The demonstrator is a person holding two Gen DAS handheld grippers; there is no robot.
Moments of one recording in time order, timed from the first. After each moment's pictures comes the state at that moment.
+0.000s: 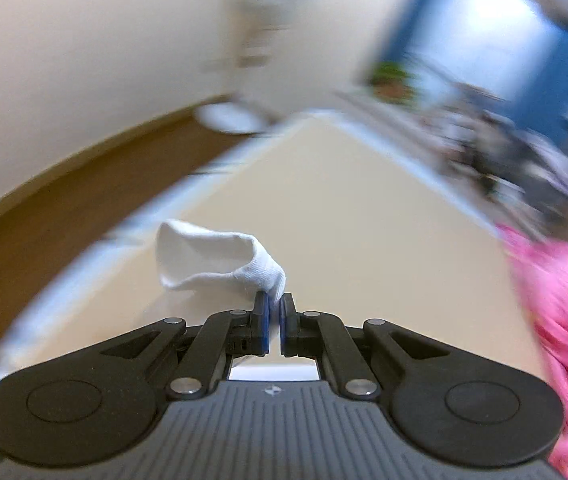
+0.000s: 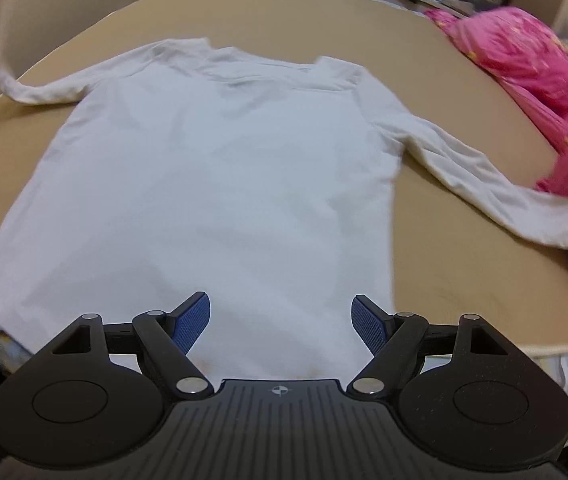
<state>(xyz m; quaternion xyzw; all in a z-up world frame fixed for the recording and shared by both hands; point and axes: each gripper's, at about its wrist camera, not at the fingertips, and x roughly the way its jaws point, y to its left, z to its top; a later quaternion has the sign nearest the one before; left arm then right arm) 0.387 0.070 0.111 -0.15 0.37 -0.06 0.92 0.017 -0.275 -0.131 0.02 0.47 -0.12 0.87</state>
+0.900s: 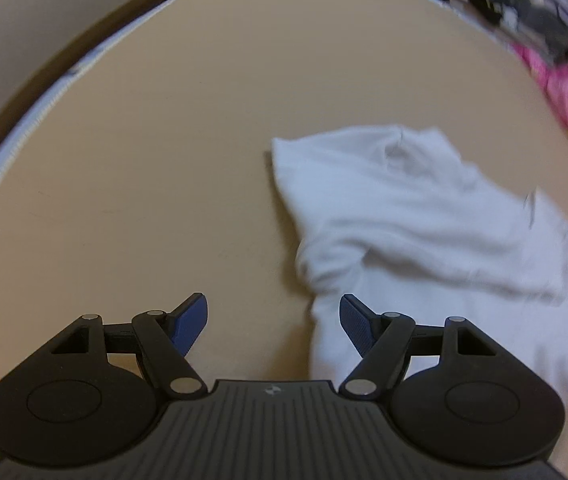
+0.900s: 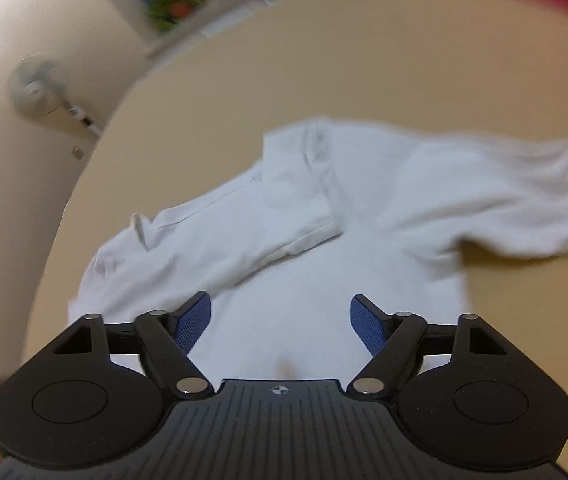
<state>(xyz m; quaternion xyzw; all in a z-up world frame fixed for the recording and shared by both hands) 0.400 0.057 -0.129 -0.05 0.54 -0.08 0.84 0.239 -0.420 -0.171 0.39 0.40 -0.12 0.82</state>
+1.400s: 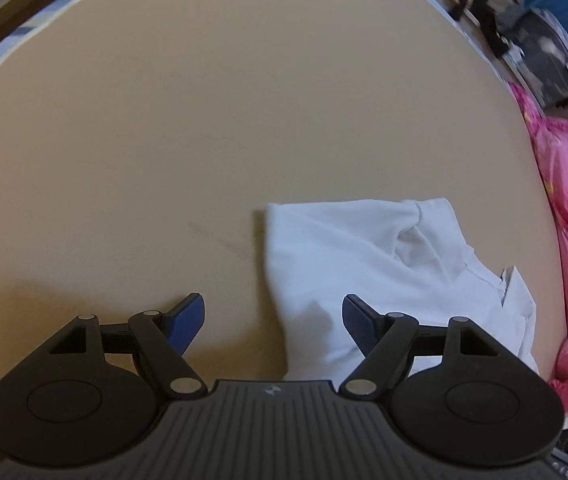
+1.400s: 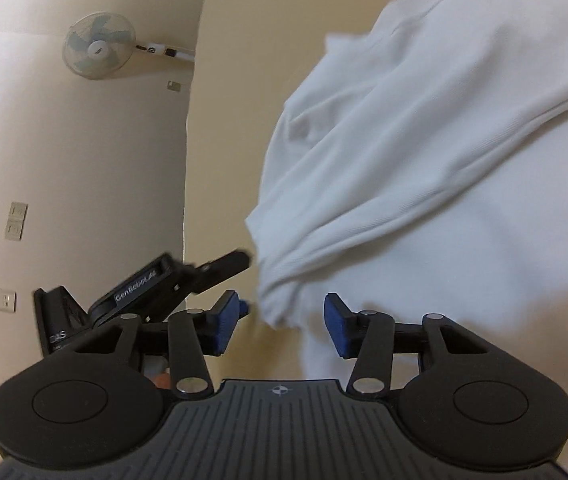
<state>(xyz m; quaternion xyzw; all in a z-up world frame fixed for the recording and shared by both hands) 0.512 0.062 -0.169 -0.15 0.59 -0.13 0.79 0.365 -0.216 -0.216 0.53 0.43 0.07 0.72</state>
